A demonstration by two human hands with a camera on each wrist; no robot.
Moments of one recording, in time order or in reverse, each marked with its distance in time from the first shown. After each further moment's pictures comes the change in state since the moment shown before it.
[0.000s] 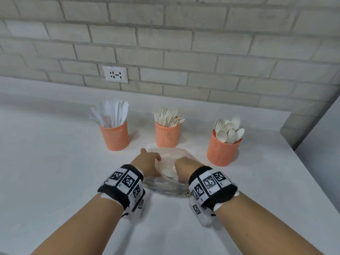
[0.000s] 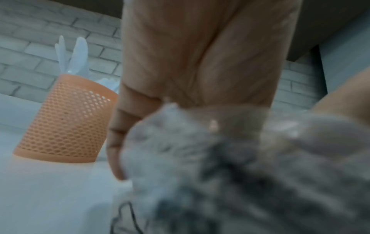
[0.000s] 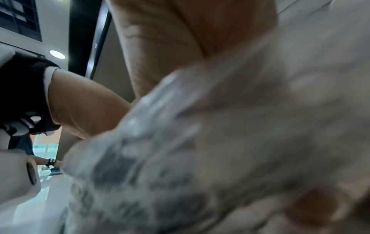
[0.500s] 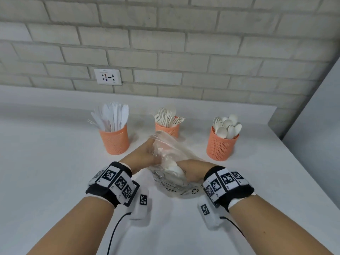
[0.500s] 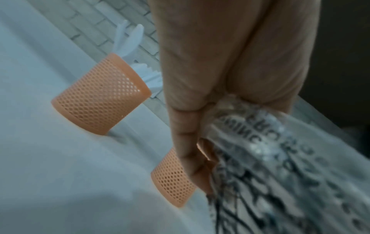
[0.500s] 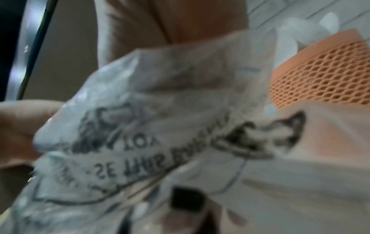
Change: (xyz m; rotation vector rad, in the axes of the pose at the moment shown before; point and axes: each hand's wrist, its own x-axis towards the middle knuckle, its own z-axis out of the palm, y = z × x) left_hand -0.012 -0.028 -0.032 -0.857 -0.084 0.415; right_hand -0.006 -0.004 0.002 0.100 -0.100 0.000
